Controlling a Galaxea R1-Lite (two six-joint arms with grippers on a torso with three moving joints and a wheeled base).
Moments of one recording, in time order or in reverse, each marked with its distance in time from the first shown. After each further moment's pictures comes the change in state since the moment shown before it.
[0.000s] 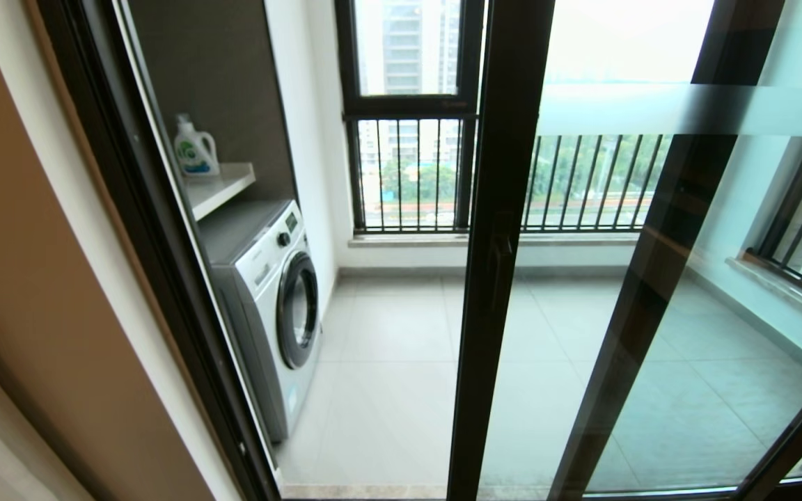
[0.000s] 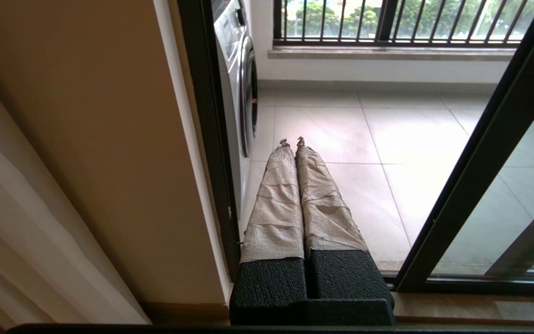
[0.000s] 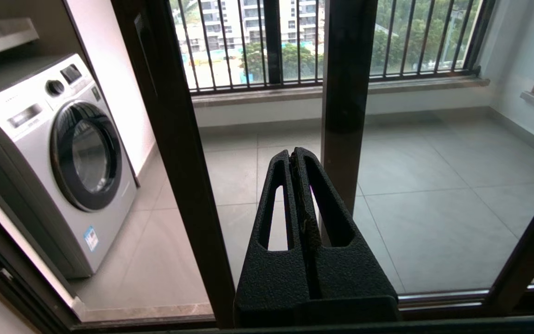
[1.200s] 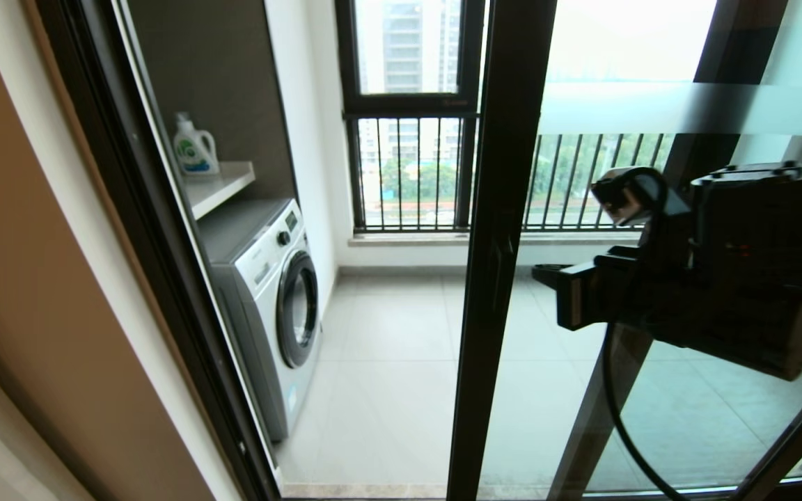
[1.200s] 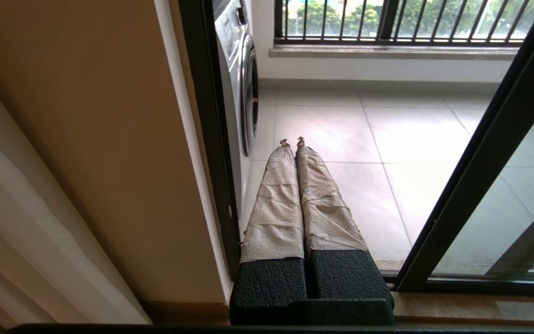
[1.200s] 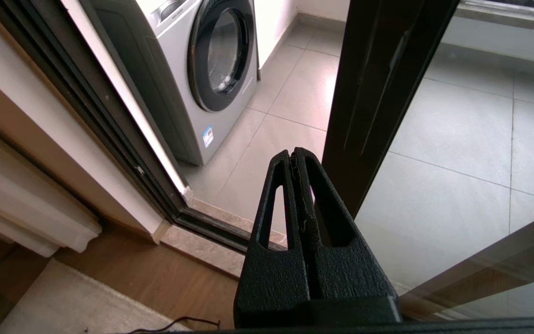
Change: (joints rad) left arm 0.000 0.000 0.000 0.000 -0.001 0.000; right arm 0.557 1.509 -0.778 -0.364 -0.096 0.038
